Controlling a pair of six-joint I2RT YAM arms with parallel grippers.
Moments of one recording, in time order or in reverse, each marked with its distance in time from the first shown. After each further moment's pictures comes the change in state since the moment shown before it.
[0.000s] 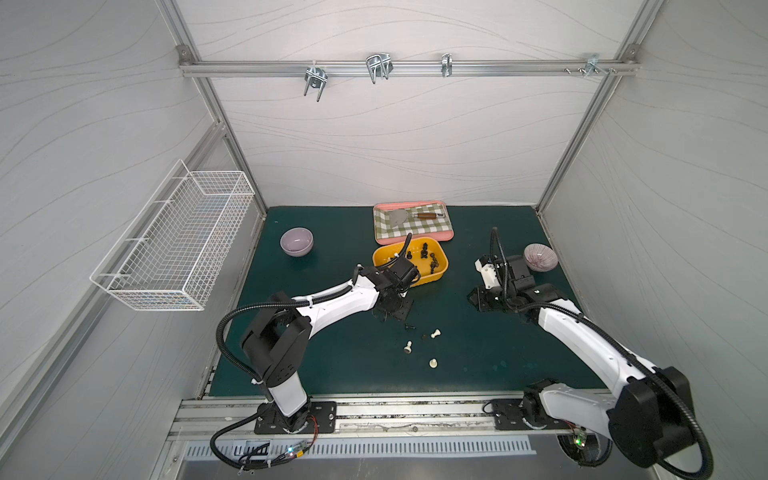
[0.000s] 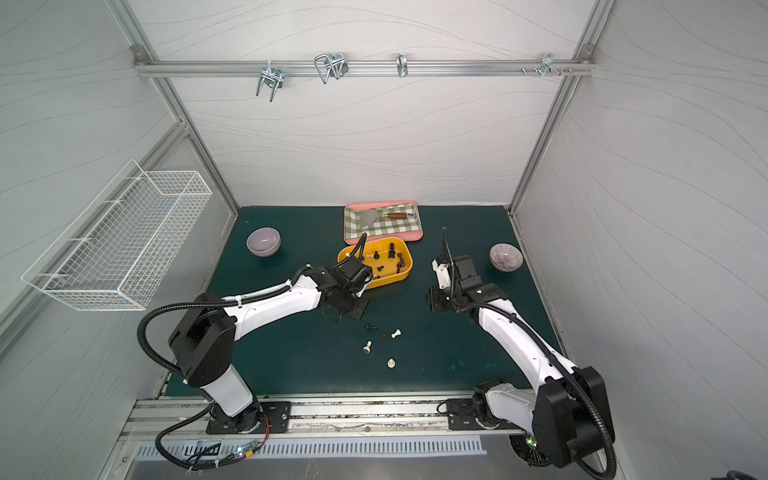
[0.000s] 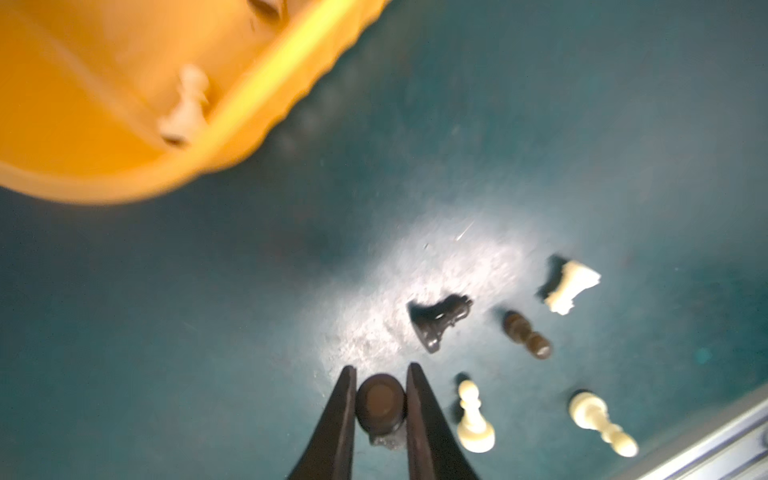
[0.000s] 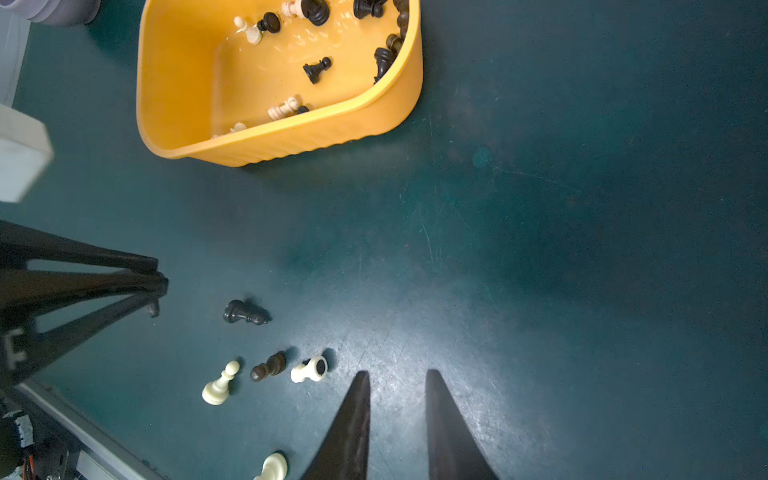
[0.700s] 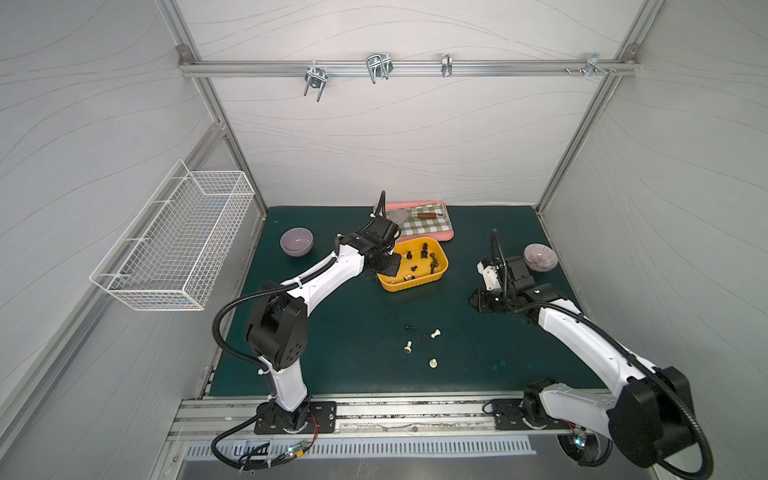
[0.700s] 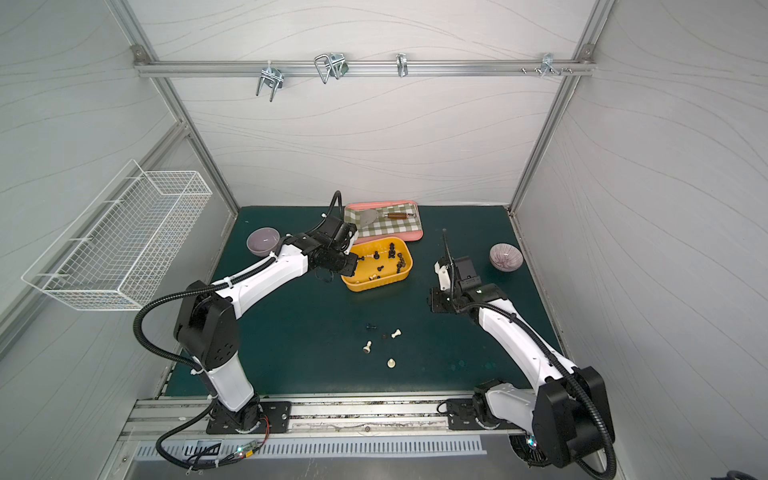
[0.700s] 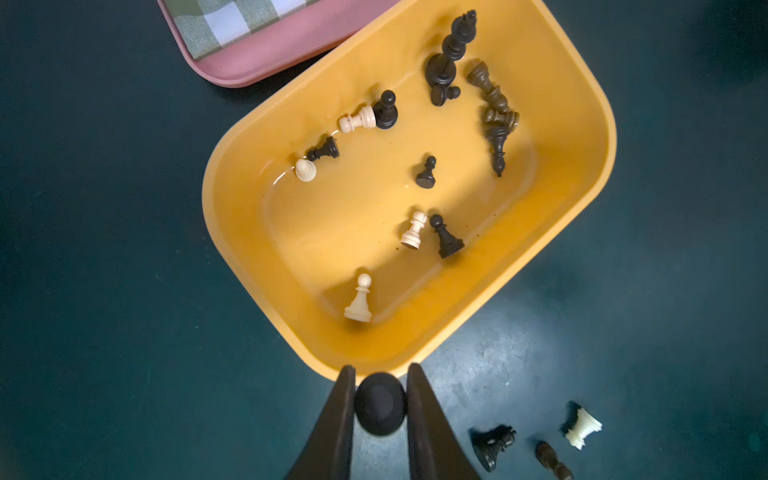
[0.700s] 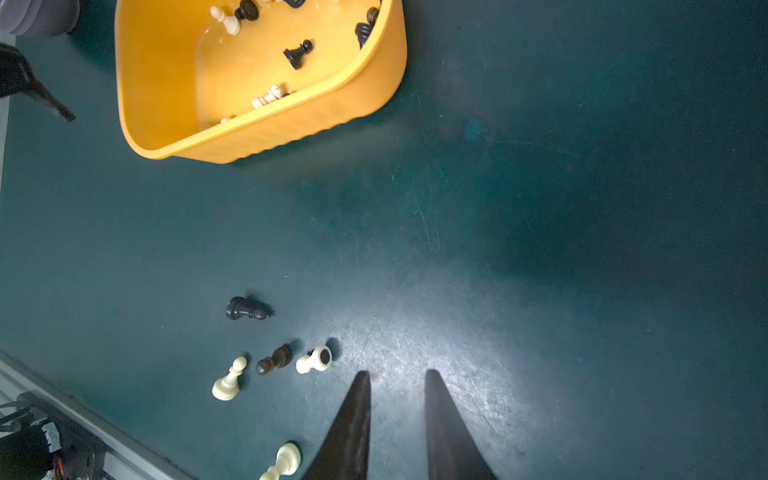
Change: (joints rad) left arm 0.234 0.107 0.248 0.001 0.032 0.114; right arm 0.000 0.000 0.000 -0.050 0.001 0.077
